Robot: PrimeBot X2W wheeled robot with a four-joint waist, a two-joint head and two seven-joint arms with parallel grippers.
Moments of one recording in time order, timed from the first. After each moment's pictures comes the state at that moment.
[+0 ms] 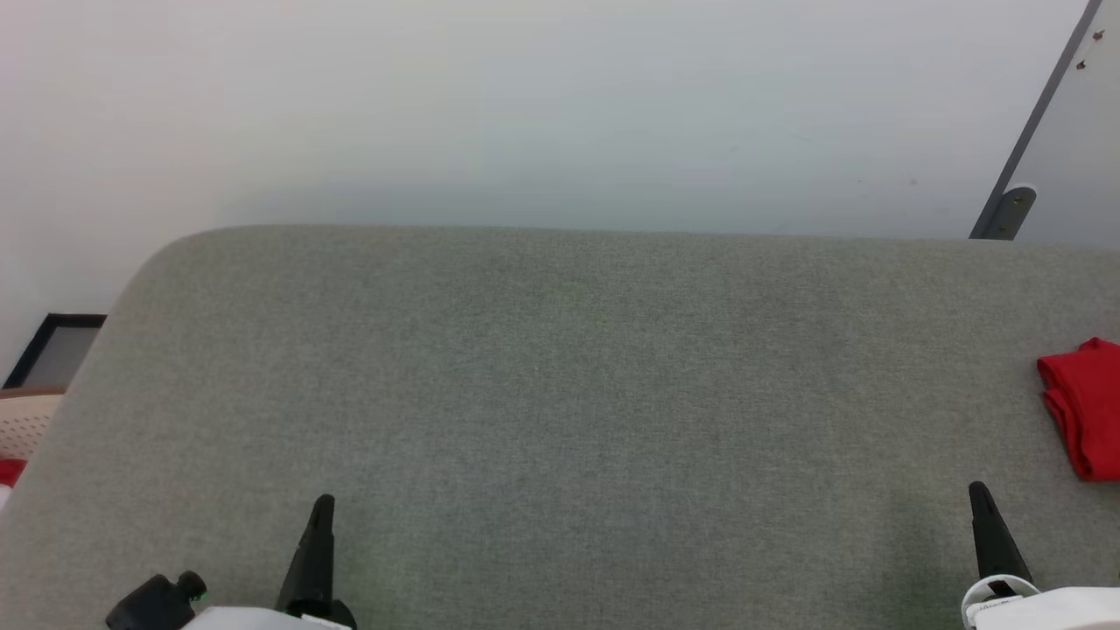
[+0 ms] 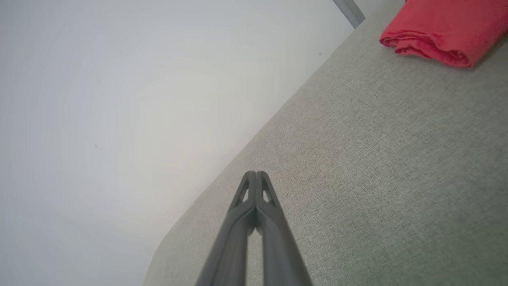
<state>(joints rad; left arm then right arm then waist) 0.04 0.11 0.00 0.17 -1.00 -0.13 -0.09 0.01 -0.09 -0.09 0.21 0.98 0.13 -0.06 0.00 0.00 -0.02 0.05</state>
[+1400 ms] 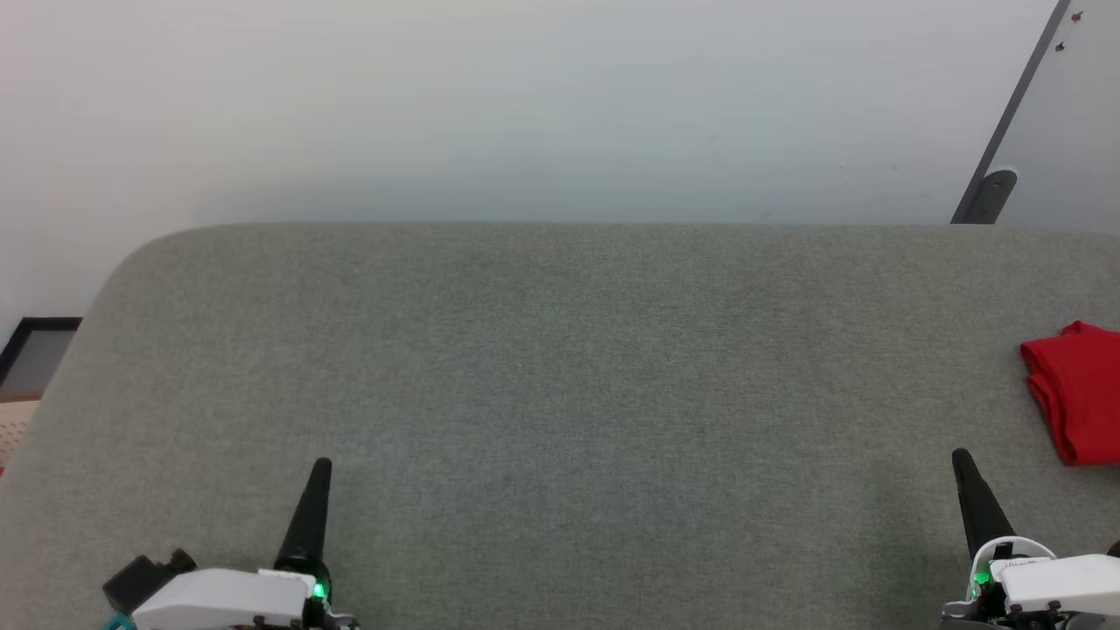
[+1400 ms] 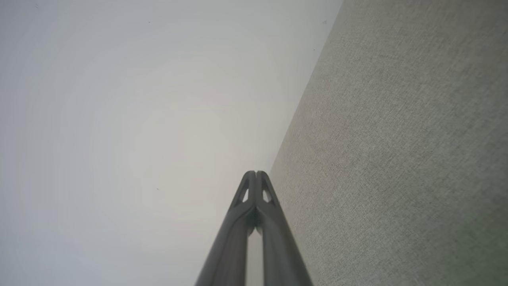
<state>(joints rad) -0.05 0.09 0.05 0.22 -1.39 -0.13 0.02 -0.06 -0.07 -0.10 0.23 1.36 0.13 0.05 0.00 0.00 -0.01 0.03</state>
